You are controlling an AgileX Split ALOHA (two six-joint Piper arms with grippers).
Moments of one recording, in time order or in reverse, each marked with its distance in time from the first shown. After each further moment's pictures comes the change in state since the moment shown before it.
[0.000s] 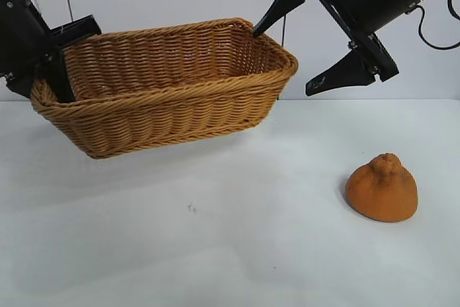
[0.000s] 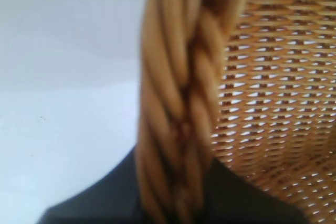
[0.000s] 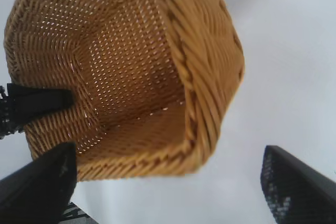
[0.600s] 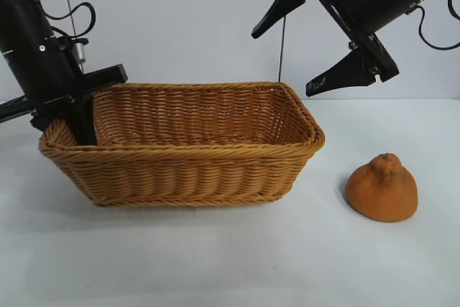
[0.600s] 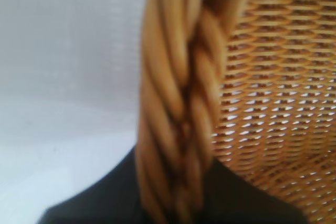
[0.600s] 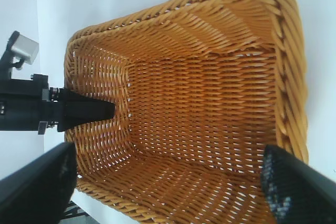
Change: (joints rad) left arm -0.058 0.158 -0.067 0.002 0.085 0.150; right arm 0.000 0.000 0.000 -0.003 0.001 0.000
